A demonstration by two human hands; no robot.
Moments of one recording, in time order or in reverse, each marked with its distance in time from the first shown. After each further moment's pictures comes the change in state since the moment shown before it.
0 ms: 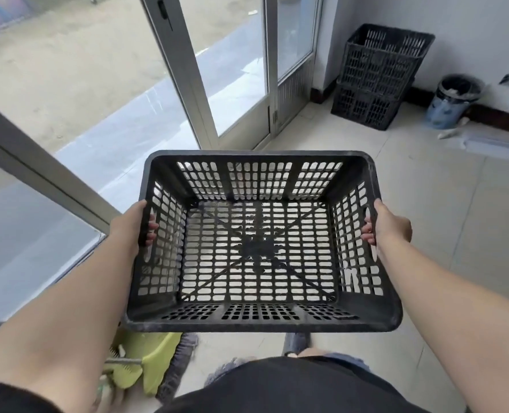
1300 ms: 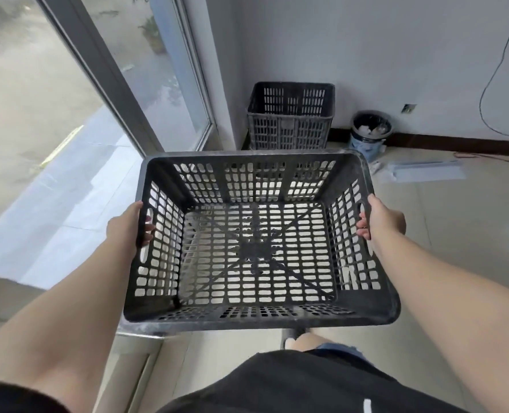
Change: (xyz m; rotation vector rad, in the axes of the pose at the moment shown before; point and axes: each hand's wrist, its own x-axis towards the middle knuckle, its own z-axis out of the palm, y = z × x) left_hand 0.327 0.467 0.515 0.151 -0.186 0.151; right_hand 0.439 -0.367 0.172 0.204 0.348 0.110
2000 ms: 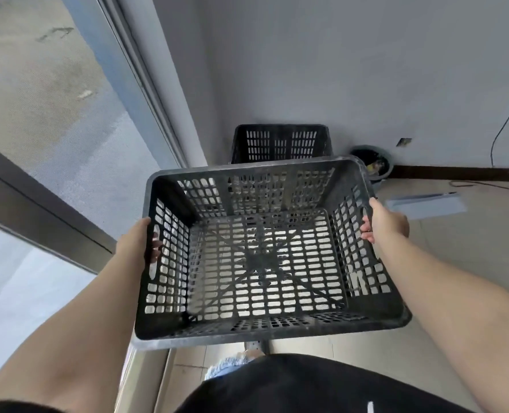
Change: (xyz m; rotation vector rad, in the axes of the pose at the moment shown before) left_hand 0.271 0.198 0.211 0.064 -0.160 -0.080; right_hand 0.196 -0.201 0.211 -0.024 0.121 0.046
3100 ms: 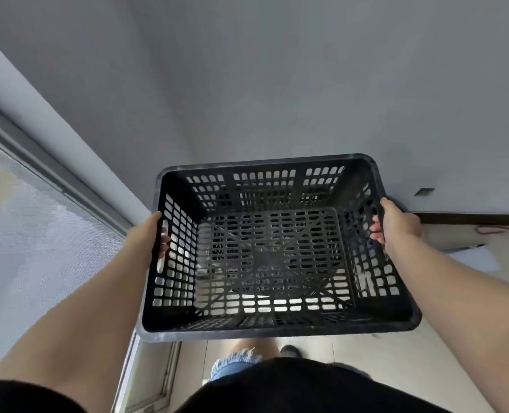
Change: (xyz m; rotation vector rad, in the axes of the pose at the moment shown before) left_hand 0.235 0.278 0.278 0.119 -0.106 -0.002; right_hand 0.289 -0.259 0.187 0.021 0.006 0.045
